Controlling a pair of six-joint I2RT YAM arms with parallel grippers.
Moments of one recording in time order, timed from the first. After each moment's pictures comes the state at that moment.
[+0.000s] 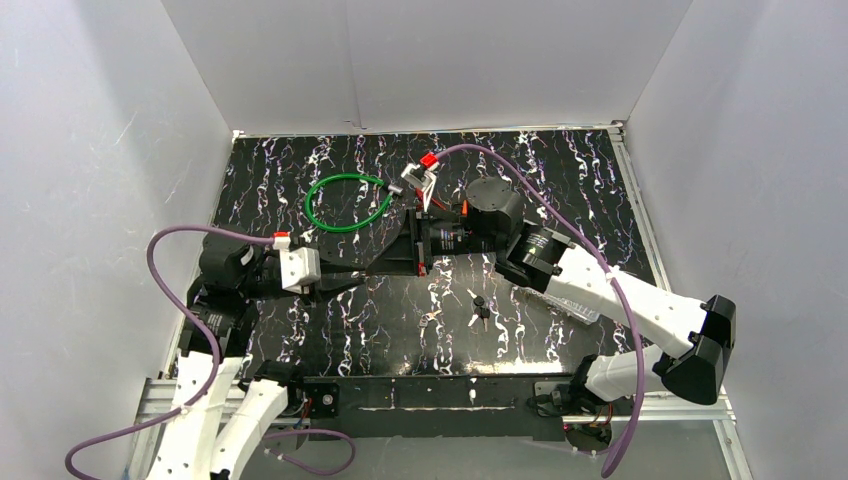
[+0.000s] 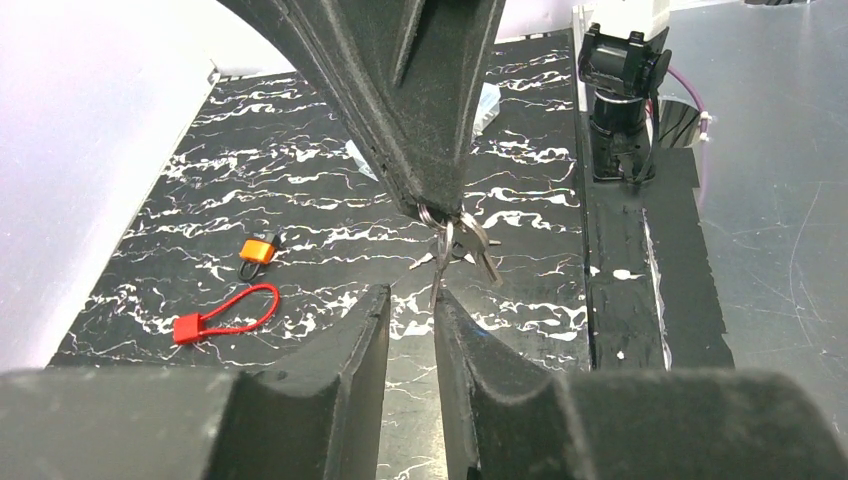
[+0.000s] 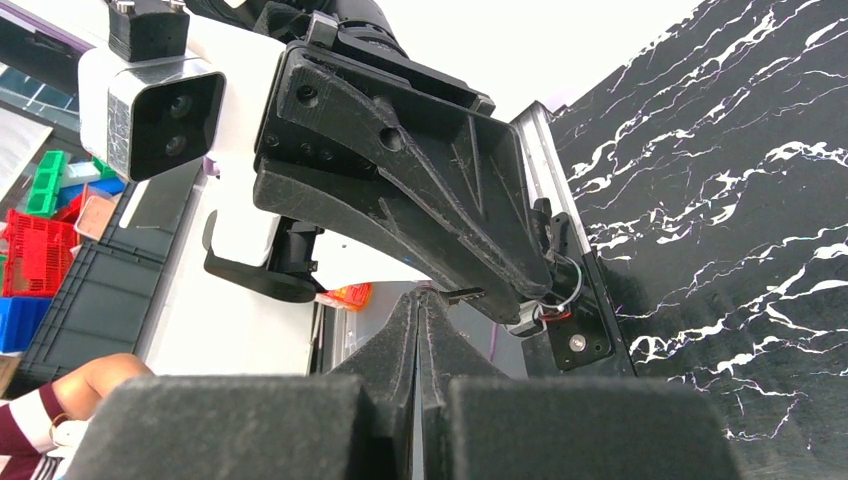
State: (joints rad) left arm -0.20 0.63 0.93 -0.55 1.19 0.46; right arm 1.04 1.32 1.28 -0.02 -0.59 0.80
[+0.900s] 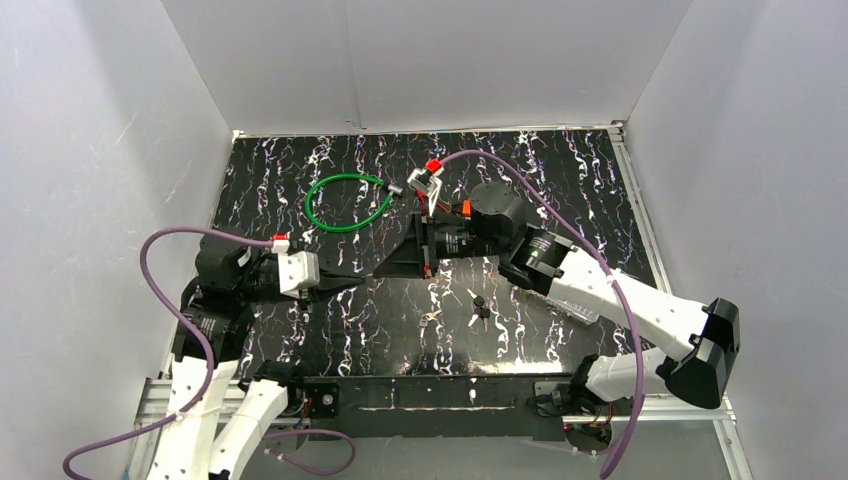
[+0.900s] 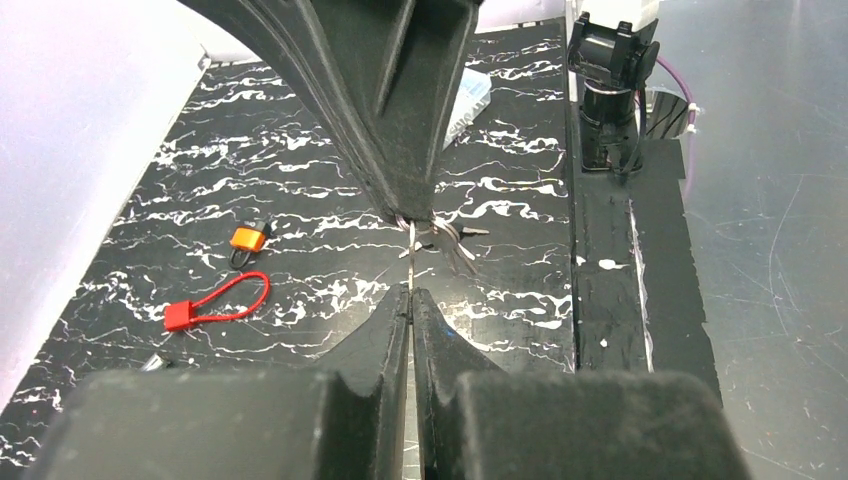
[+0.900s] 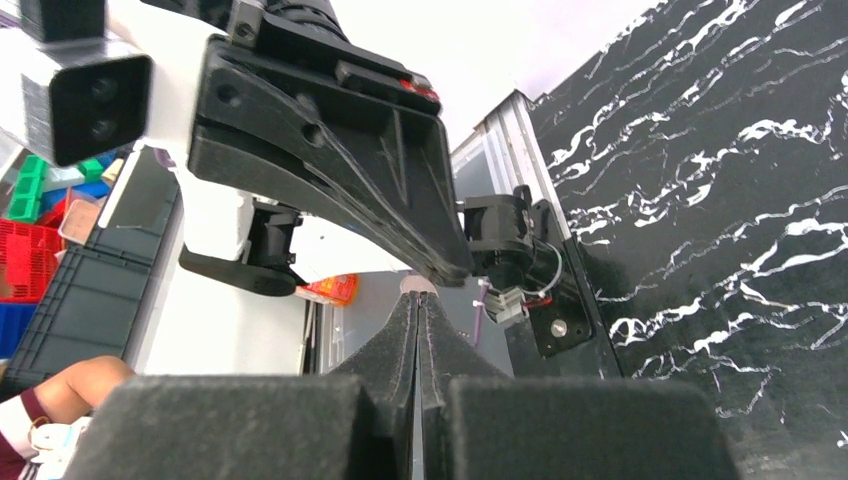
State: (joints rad) left arm -0.20 0.63 0.98 -0.66 1.18 0.51; right arm 1.01 1.30 1.22 -0.01 -0.60 0.79
